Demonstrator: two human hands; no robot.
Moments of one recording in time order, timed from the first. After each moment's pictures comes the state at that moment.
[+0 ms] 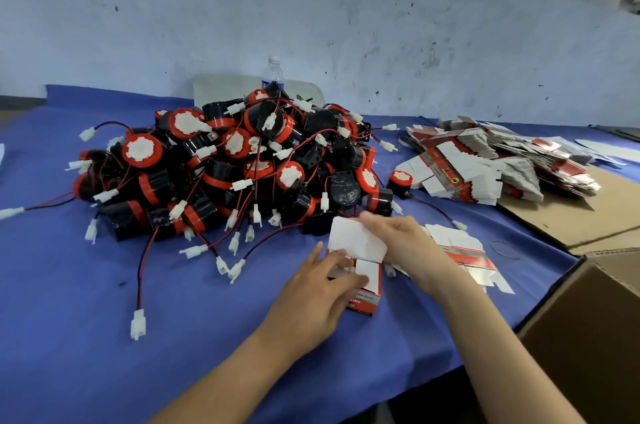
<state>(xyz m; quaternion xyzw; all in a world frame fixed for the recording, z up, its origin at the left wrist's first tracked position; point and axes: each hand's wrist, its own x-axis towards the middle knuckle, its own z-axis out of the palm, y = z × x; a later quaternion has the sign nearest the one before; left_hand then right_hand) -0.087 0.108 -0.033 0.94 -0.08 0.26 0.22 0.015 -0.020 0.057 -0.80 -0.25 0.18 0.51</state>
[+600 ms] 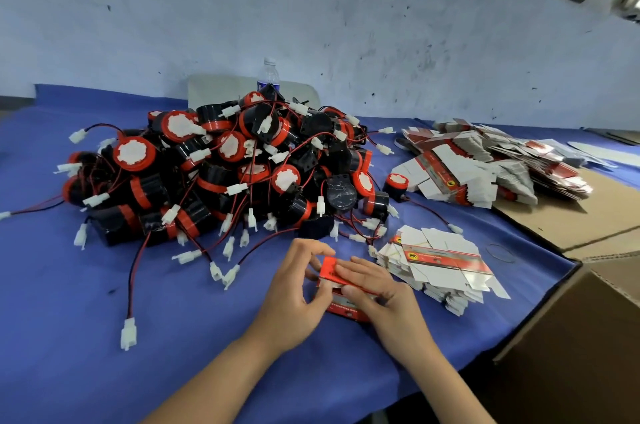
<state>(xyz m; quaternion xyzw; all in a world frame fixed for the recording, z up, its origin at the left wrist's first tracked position) -0.089 0.117 -0.029 0.81 -0.02 0.32 0.49 -0.017 -0.033 -0.018 -0.77 -0.35 0.06 0.53</state>
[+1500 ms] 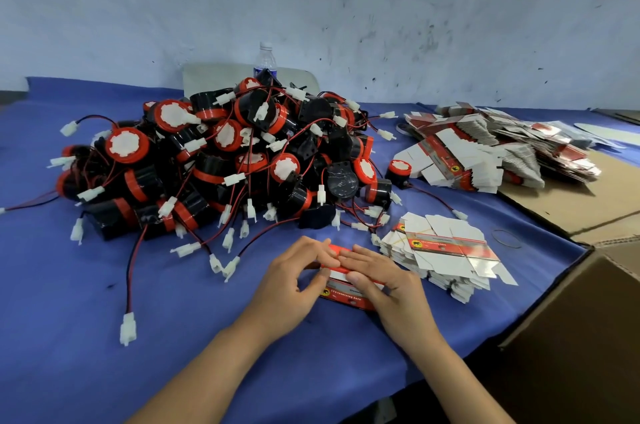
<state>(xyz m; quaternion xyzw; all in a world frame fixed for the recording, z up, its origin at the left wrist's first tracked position) -0.087 0.132 -0.036 0.82 -0.06 0.27 0.50 -0.007 -0.035 -0.029 -0.77 -0.42 -0.02 0.49</state>
